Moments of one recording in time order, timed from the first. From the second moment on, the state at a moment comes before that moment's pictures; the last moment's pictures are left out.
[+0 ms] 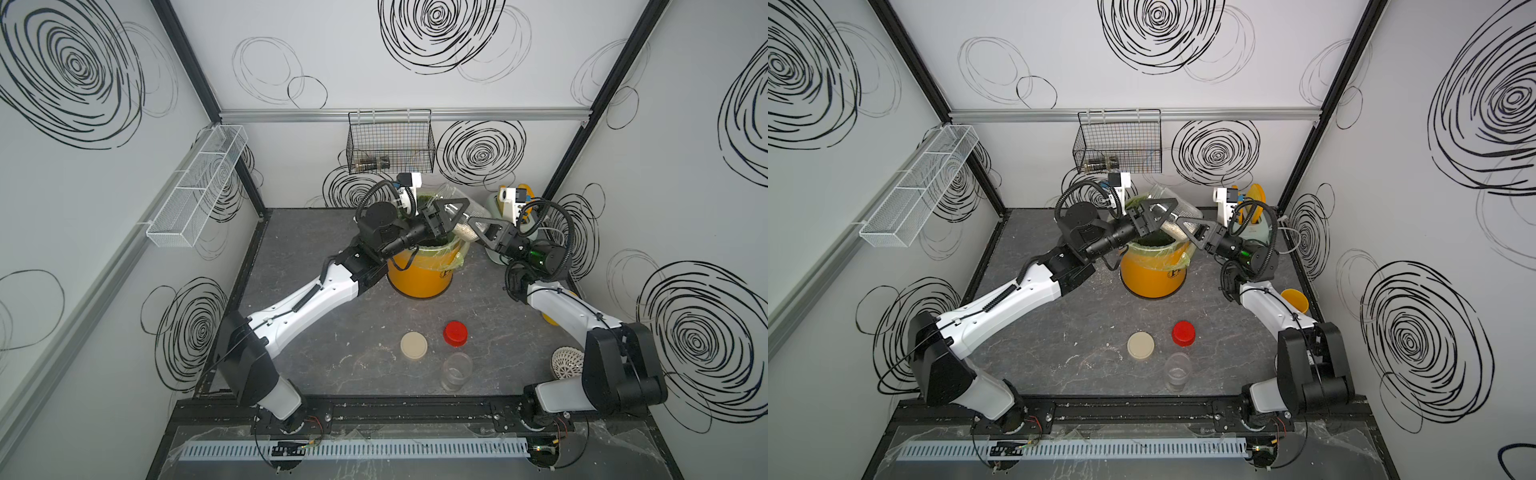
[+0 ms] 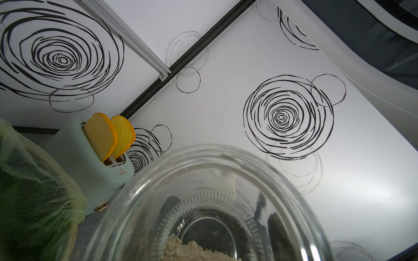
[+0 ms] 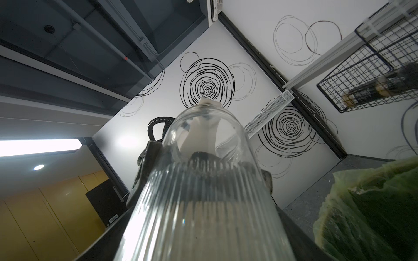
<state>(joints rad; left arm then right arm) -0.74 1.58 1.45 0.29 0.30 -0.95 0.20 1.41 0.85 1.42 -0.94 1.51</state>
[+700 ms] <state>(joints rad) -0.71 1.59 1.46 0.25 0.29 -0.91 0.14 1.33 0.82 1.17 -0.87 1.37</state>
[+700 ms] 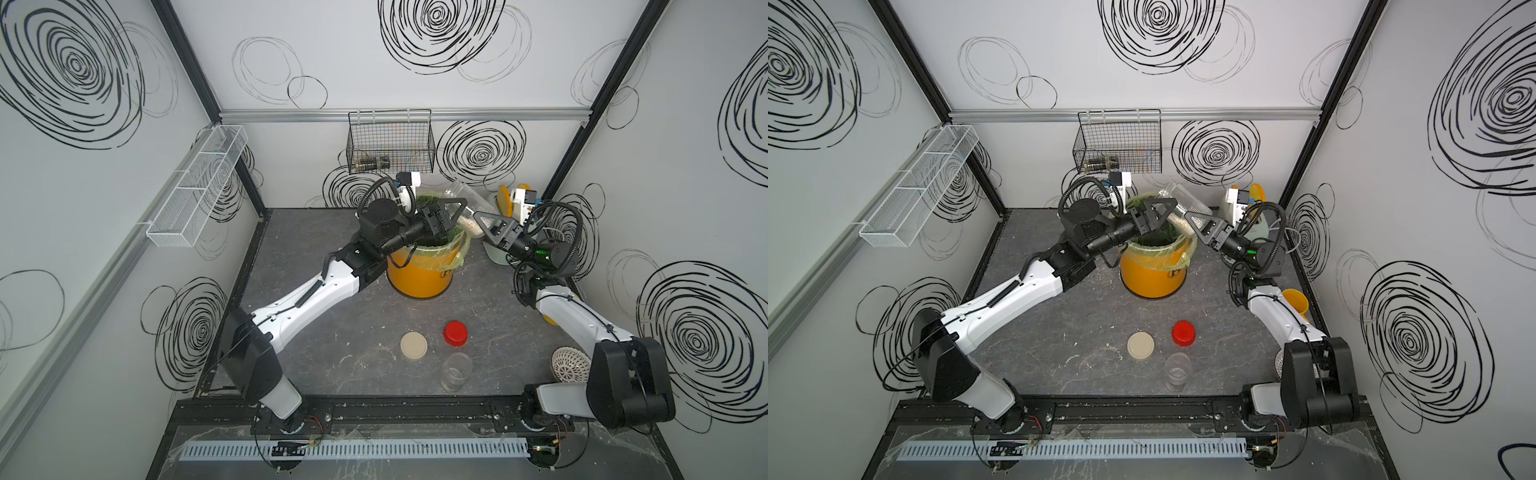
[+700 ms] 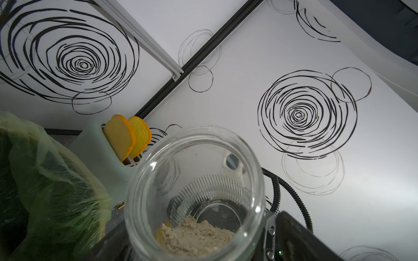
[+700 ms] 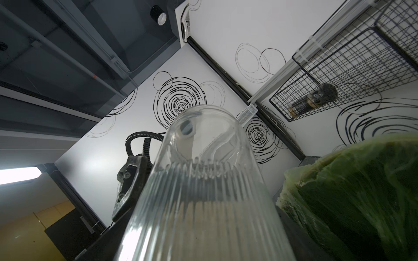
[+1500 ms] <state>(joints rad) -0.64 1.31 1.19 0.17 0.18 -0.76 0.12 1.22 0.99 0.33 -0.74 0.82</state>
